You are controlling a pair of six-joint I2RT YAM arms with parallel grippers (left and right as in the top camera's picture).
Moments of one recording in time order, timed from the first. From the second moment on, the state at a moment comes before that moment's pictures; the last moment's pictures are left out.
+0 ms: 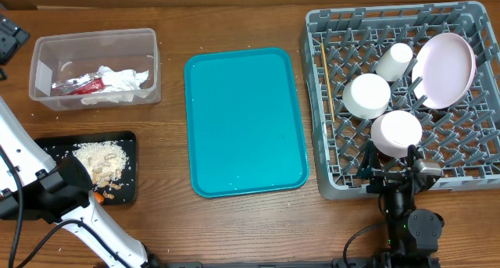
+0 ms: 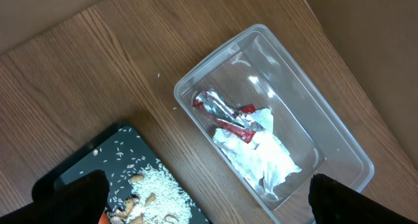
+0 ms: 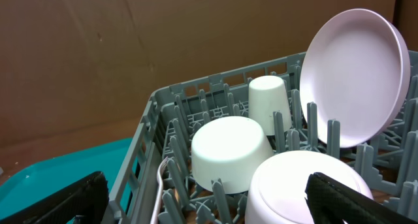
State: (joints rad) left arm 0.52 2.15 2.75 -1.62 -0.08 -0.48; right arm -0.03 0.01 0.02 -0.03 -0.01 0.23
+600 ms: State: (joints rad) left arm 0.44 2.14 2.75 -1.56 -0.07 -0.30; right arm -0.03 0.01 0.02 -0.03 -0.01 0.23
